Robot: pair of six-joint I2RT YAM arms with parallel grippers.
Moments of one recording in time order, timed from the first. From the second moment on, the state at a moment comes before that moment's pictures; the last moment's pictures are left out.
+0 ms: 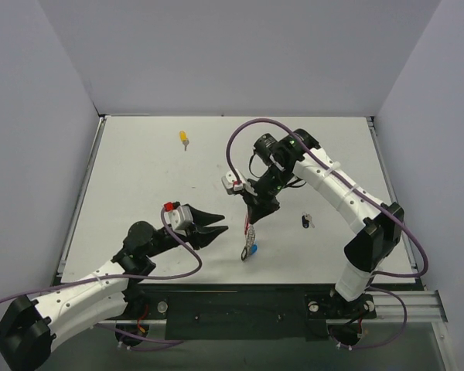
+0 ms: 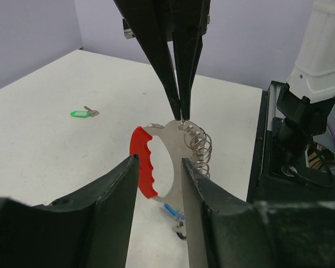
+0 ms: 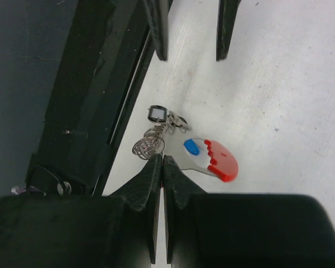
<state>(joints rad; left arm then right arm) -0.77 0.74 0.27 0.68 0.42 -0.15 0.66 1.71 1.73 -1.49 -0.78 -1.17</state>
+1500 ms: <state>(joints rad) -1.03 1.12 0.25 1.03 0.10 -0.20 0.70 1.76 1.76 -1.53 -0.80 -1.19</state>
